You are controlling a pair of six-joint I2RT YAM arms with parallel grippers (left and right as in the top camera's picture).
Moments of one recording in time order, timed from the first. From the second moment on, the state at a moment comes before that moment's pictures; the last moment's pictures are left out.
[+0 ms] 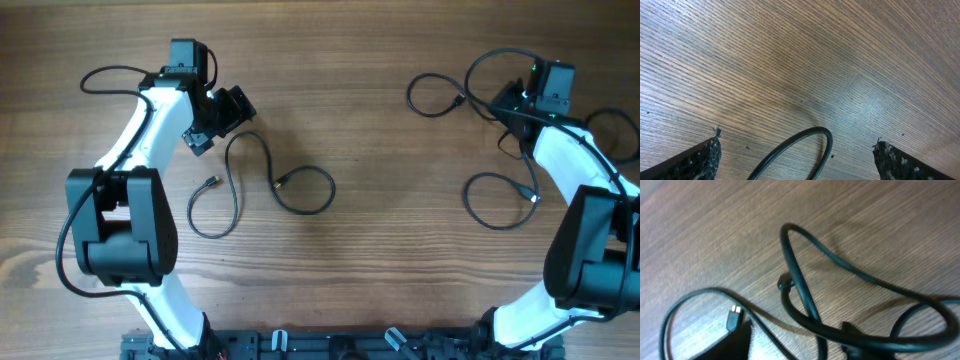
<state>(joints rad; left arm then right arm) -0.03 1.96 1.43 -0.78 0.16 -0.61 -0.18 1.81 1.09 -0.18 0.04 0.47</state>
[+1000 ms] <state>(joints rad) -0.03 1.96 1.43 -0.78 0.16 -0.61 -0.14 1.81 1.10 -0.55 -0.85 0.22</state>
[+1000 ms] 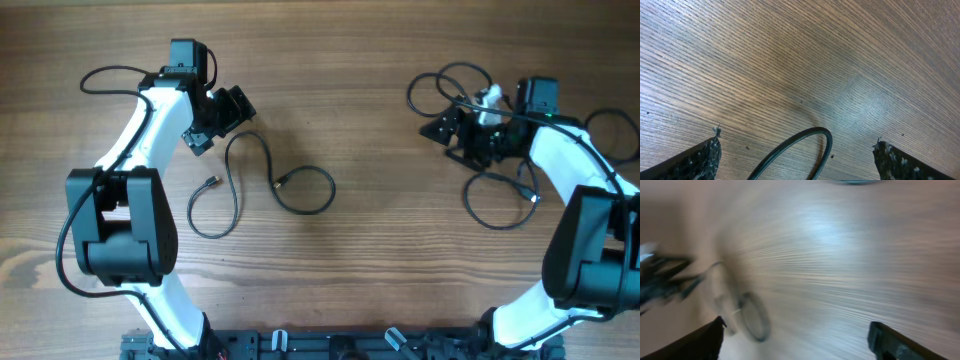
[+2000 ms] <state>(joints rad) -0.03 1.96 1.29 -0.88 0.14 -0.55 0.53 1.81 1.10 -0.31 -0.40 0.43</state>
